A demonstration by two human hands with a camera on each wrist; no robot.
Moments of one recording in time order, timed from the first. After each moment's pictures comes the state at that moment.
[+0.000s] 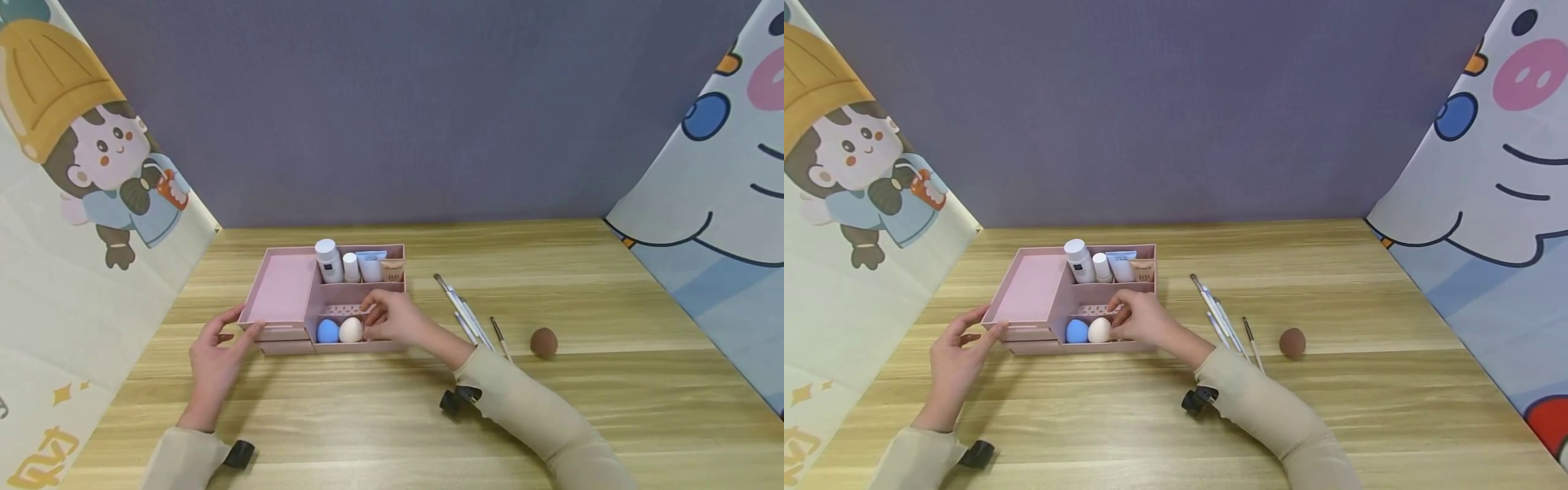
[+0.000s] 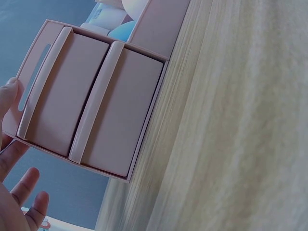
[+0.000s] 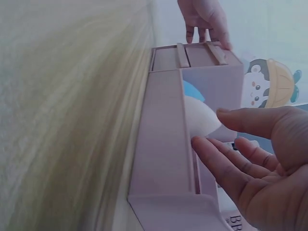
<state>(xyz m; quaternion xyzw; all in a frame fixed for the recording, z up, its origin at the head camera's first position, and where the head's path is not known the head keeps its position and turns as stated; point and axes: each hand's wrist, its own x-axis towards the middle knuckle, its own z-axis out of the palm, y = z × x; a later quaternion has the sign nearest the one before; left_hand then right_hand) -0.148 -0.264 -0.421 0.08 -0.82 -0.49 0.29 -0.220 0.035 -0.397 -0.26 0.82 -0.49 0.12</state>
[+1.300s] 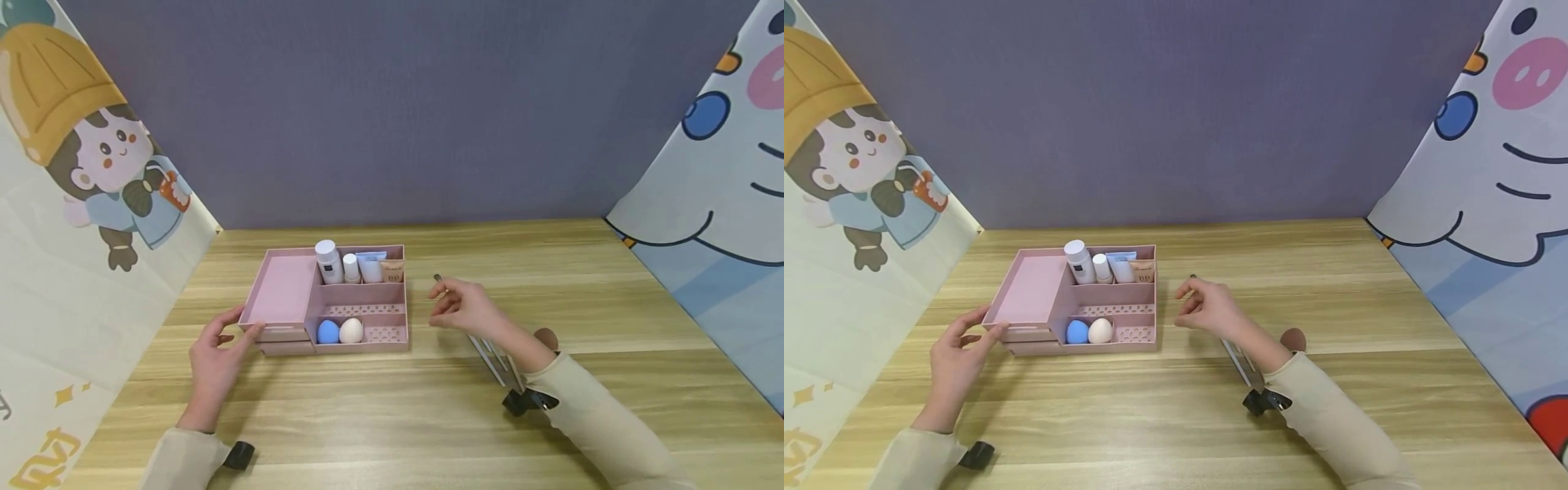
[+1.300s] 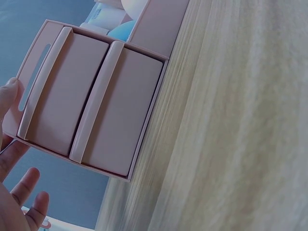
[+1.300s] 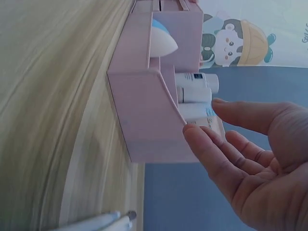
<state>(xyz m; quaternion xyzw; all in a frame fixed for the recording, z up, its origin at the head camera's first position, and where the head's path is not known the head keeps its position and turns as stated) -0.144 -0.264 -0.417 0.08 -0.82 -0.49 0.27 -0.208 0.141 -0.372 -0.23 0.85 -0.48 0.07</state>
